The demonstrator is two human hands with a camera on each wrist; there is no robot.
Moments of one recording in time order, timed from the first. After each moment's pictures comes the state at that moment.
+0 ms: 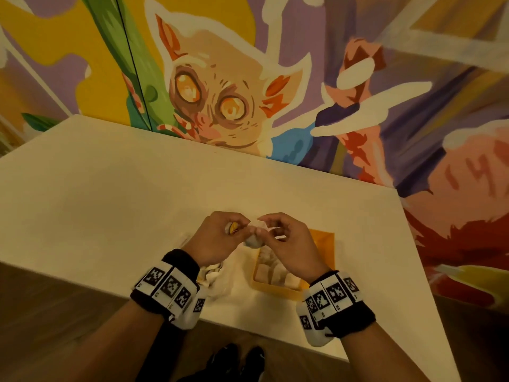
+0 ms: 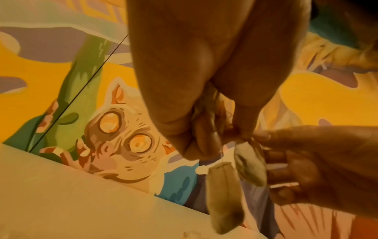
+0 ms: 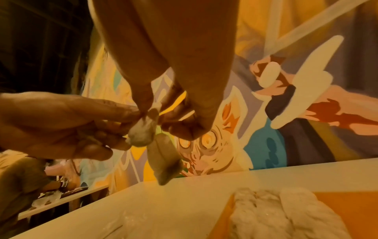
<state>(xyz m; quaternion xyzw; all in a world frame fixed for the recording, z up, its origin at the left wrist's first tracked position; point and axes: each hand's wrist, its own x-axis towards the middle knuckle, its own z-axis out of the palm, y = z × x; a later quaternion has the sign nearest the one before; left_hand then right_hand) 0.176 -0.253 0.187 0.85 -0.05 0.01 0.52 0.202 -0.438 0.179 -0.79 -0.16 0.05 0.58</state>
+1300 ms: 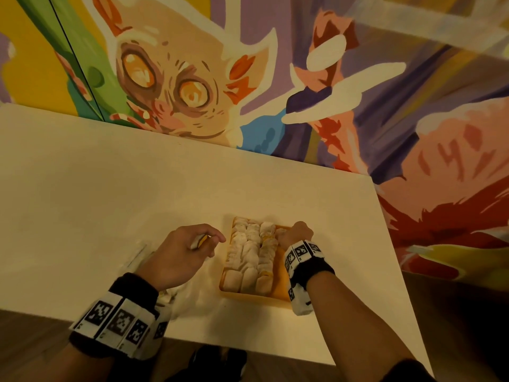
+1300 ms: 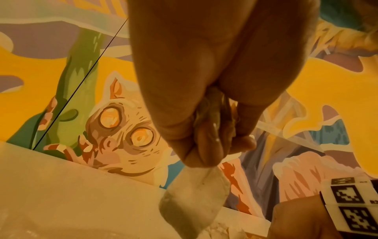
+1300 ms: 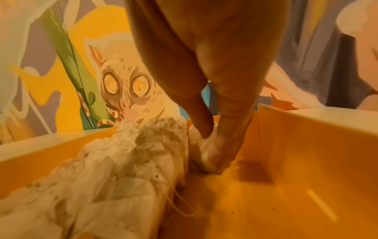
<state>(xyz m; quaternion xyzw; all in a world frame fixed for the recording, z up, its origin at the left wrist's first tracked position) 0.184 -0.271 0.179 0.86 0.00 -0.07 0.51 0.309 -0.505 0.100 -0.92 0.24 0.16 0.27</state>
